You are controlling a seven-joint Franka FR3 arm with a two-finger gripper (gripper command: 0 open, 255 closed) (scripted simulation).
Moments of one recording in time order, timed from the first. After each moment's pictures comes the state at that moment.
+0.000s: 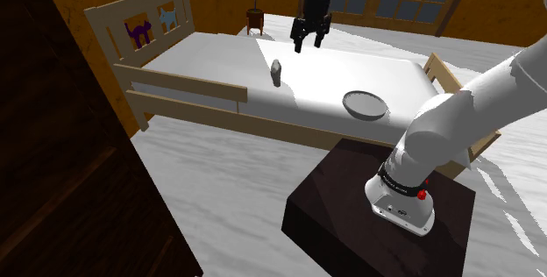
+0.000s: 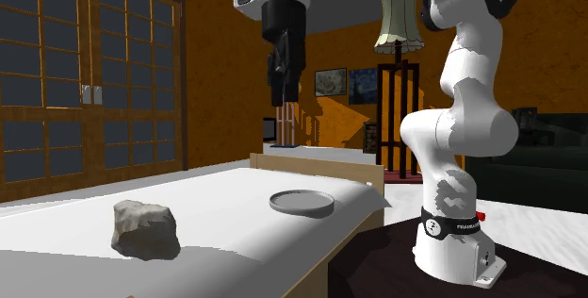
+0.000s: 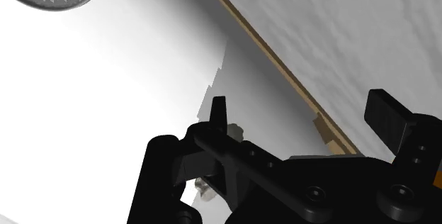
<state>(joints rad) -0.02 -0.41 -0.05 -2.21 0.00 1.81 0.13</state>
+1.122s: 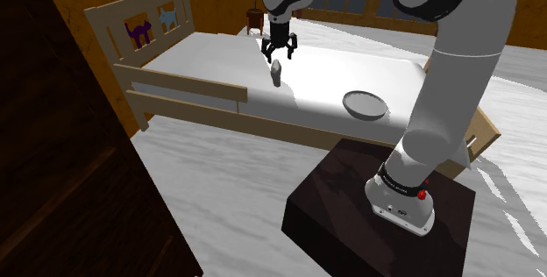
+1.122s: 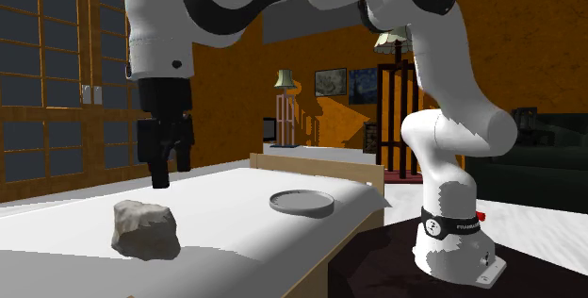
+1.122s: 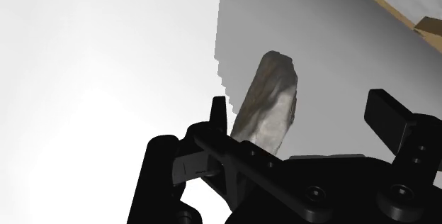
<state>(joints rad) -0.07 0.24 -0.08 -1.77 -0.04 1.95 0.31</state>
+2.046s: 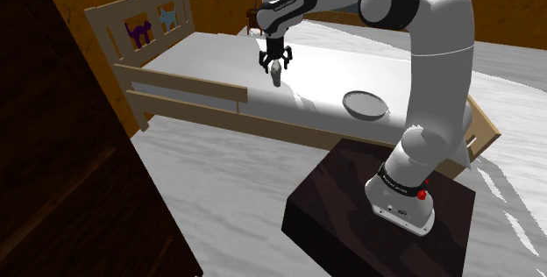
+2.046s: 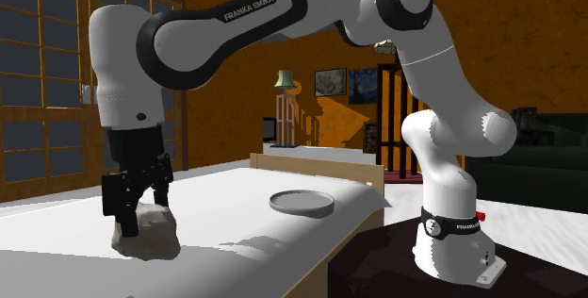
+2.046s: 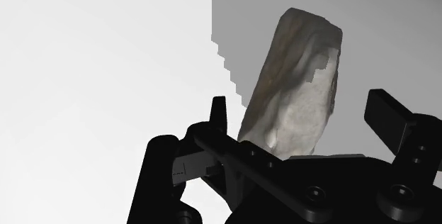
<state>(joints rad) -0.09 0.46 -0.10 -1.64 -0.03 2.02 0.35</state>
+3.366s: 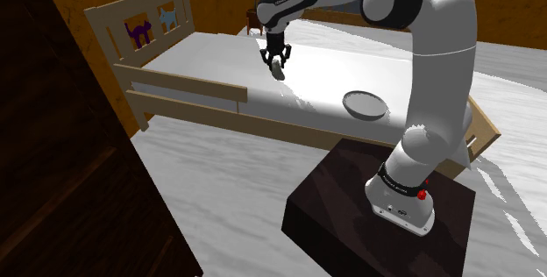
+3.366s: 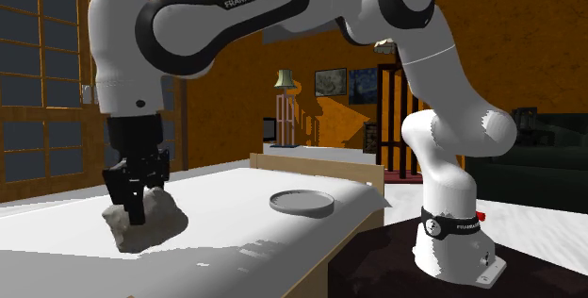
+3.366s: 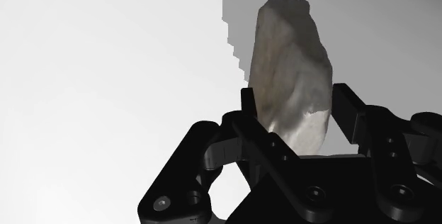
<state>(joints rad) -0.09 0.44 -0.10 -1.61 -0.04 1.98 0.35</state>
